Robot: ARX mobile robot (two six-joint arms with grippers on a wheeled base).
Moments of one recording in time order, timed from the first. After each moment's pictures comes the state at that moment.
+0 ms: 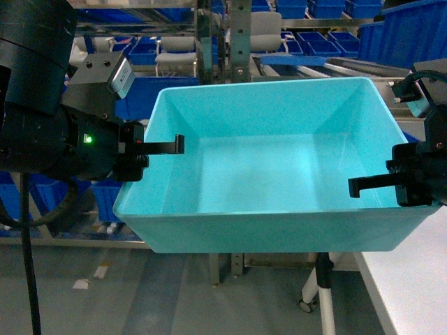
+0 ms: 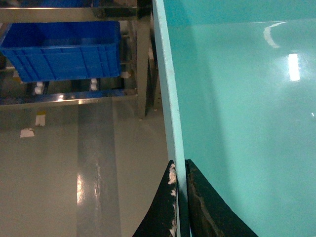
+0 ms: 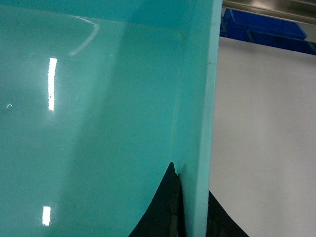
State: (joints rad) left arm -0.27 1.80 0.92 0.26 -0.03 -0.15; right arm 0.26 1.76 0.76 0.49 0.19 -0.01
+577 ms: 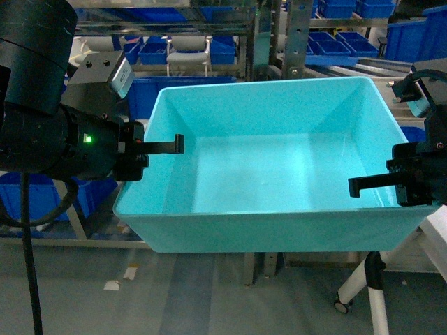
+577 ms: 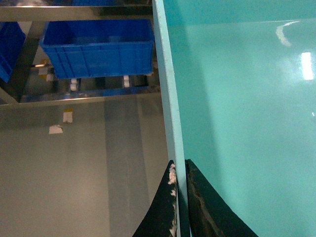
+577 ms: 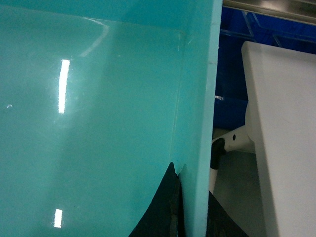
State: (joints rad) left arm -0.27 1.80 0.92 0.26 -0.03 -0.15; right arm 0.26 1.76 0.76 0.49 0.19 -0.01
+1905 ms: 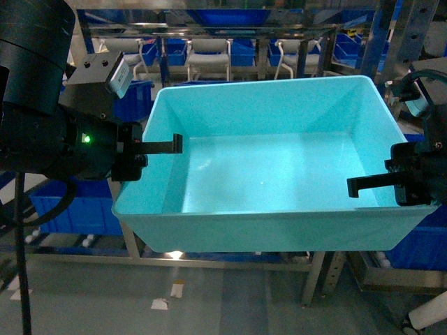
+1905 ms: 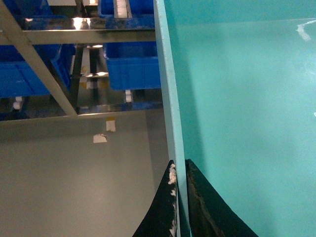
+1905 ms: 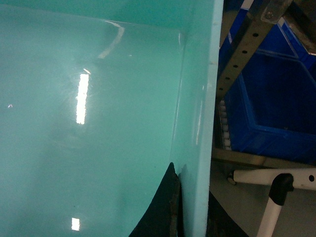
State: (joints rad) left arm -0.27 1.80 0.92 0.26 -0.03 -0.15; right arm 0.26 1.76 0.76 0.49 0.19 -0.01
